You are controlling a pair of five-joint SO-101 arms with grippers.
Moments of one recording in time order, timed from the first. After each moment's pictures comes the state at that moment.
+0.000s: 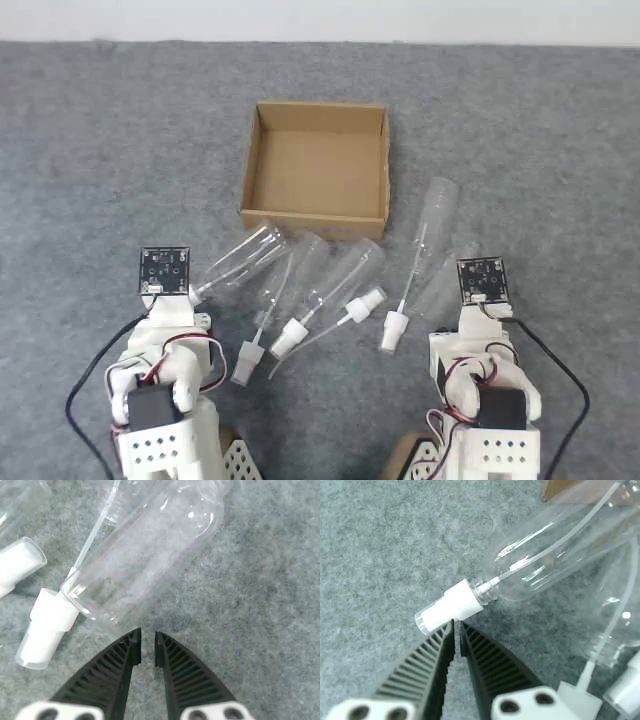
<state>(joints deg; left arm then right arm) -17.1 -103.3 97.1 72.0 -3.6 -1.4 -103.2 95.2 74.7 4.8</state>
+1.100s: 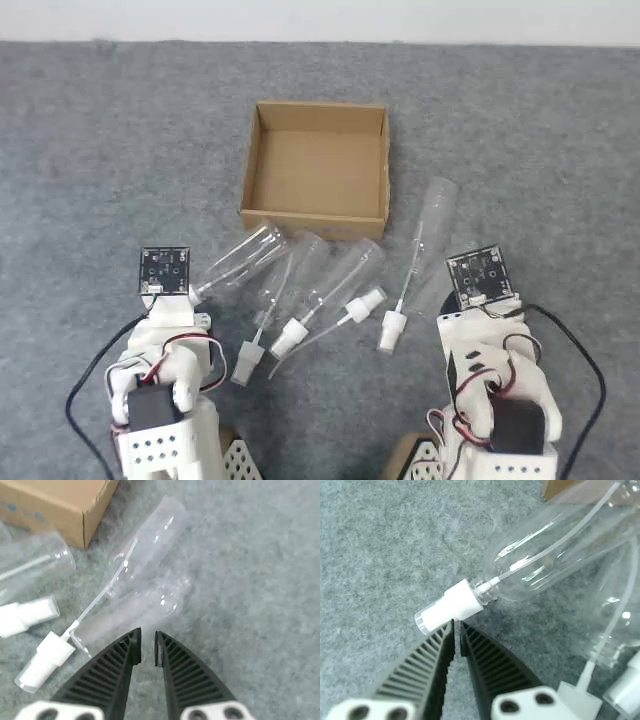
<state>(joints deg) -17.1 -103.3 97.1 72.0 -3.6 -1.1 -103.4 78.3 72.7 18.9</state>
